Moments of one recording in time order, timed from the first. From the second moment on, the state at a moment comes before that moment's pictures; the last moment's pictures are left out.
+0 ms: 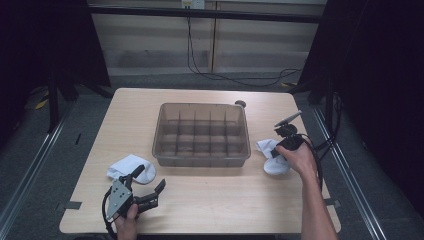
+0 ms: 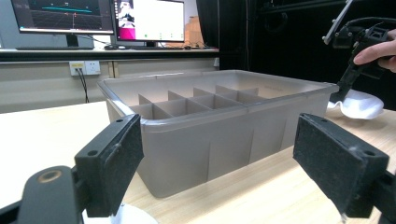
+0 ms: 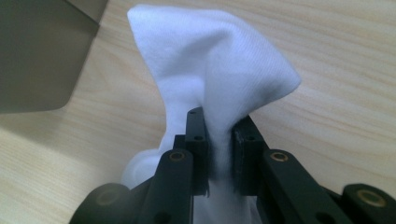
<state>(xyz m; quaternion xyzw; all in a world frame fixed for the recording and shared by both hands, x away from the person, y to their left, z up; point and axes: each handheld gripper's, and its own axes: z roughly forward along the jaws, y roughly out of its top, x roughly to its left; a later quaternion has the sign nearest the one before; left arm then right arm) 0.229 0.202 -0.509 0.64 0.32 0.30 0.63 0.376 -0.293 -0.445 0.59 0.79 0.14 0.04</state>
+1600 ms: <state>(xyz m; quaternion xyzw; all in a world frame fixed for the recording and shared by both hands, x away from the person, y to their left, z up) 0.229 0.202 -0.509 0.65 0.31 0.30 0.63 0.275 -0.170 -0.444 0.46 0.87 0.16 0.00</state>
